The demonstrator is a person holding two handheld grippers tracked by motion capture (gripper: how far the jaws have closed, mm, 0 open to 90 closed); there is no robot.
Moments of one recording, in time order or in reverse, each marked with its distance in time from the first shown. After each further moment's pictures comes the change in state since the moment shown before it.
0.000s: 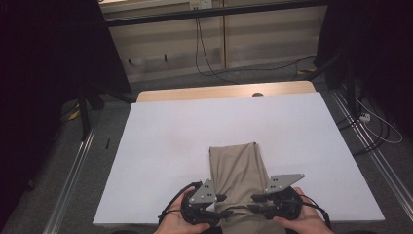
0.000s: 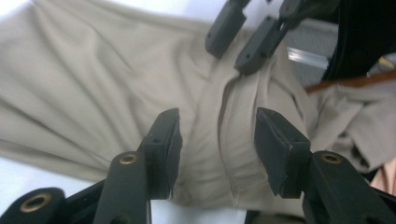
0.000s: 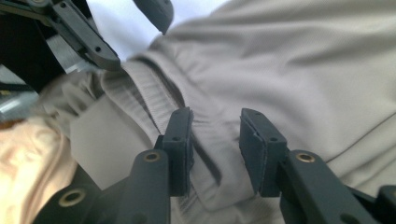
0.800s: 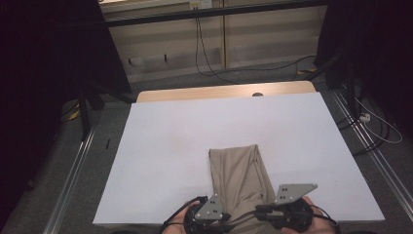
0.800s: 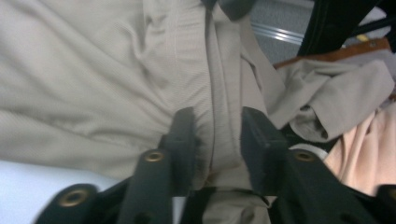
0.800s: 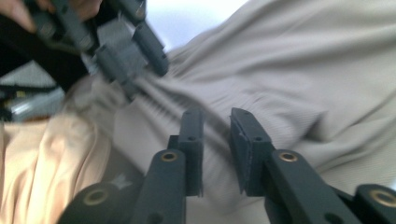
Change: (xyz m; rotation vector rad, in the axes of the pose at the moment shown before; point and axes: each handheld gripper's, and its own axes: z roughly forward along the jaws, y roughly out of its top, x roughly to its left) left arm -0.023 -0.002 -0.005 0.027 -0.024 0.005; right arm 0.012 -0.005 -0.029 -0.065 0.023 0.006
